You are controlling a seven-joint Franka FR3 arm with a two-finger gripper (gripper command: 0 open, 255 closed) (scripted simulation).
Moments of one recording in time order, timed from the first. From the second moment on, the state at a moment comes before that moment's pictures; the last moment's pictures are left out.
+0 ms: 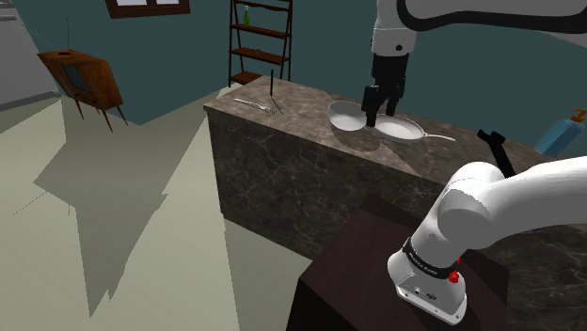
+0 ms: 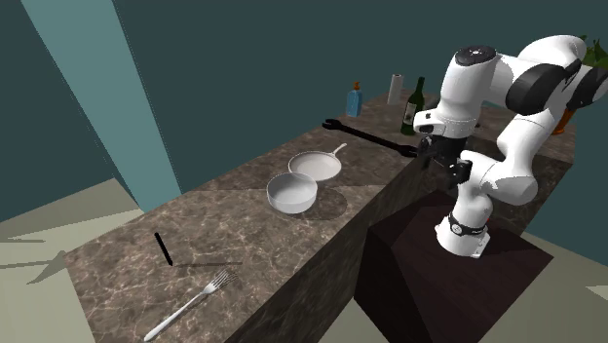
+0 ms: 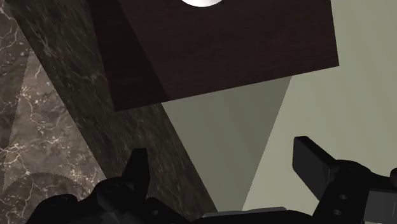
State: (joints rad) arm -0.01 -0.77 -0.06 -2.38 -0.09 1.44 0.10
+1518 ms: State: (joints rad) arm -0.10 -0.07 -0.29 -2.02 -0.16 1.82 -0.11
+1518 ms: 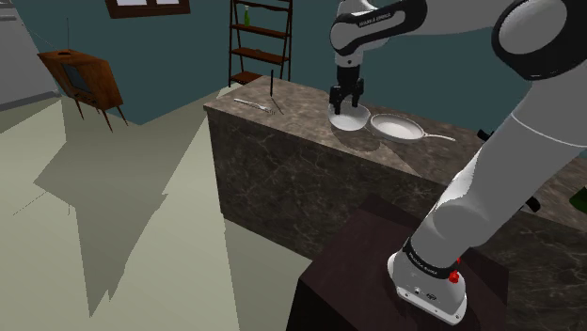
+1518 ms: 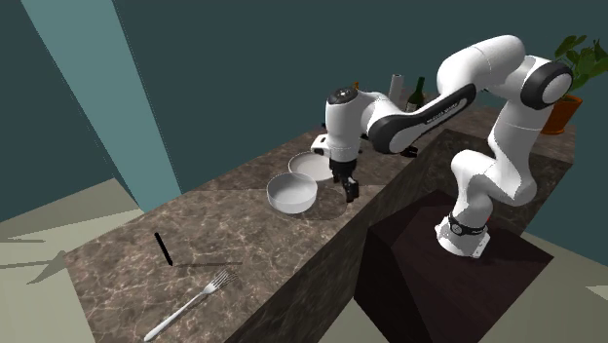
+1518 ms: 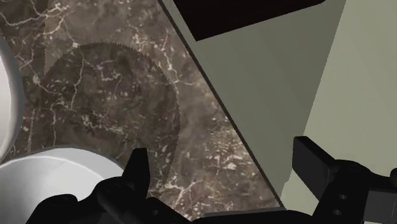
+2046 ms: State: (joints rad) arm -0.16 0.24 -0.33 -1.74 -0.09 1.85 -0.20
